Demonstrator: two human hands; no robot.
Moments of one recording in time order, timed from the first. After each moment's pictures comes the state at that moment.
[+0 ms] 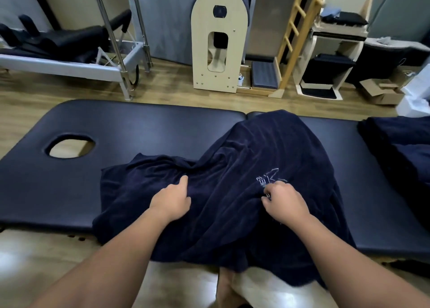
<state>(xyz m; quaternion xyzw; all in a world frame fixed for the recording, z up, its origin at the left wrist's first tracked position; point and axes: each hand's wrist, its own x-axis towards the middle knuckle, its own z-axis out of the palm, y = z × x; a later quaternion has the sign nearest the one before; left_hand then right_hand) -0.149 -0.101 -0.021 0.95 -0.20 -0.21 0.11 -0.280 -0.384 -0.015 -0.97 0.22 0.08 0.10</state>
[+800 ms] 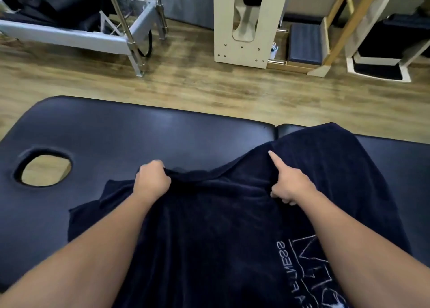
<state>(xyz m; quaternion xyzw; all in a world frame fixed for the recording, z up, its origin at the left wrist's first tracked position) 0.092 -0.158 -0.062 0.97 0.05 -0.18 0.17 -0.012 -0.489 -0.051 -0.89 0.29 0.28 0.22</state>
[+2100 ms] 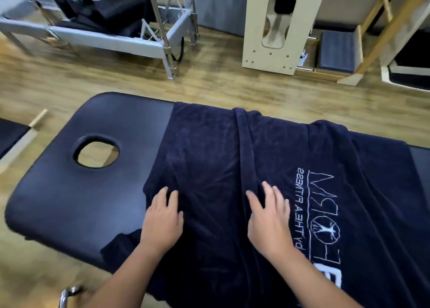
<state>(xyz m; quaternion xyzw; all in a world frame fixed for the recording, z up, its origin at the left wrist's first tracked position) -0.041 -0.062 -0.100 0.99 -0.08 -0.06 0.06 -0.097 -0.329 -0.091 -0.99 0.08 0.02 0.13</state>
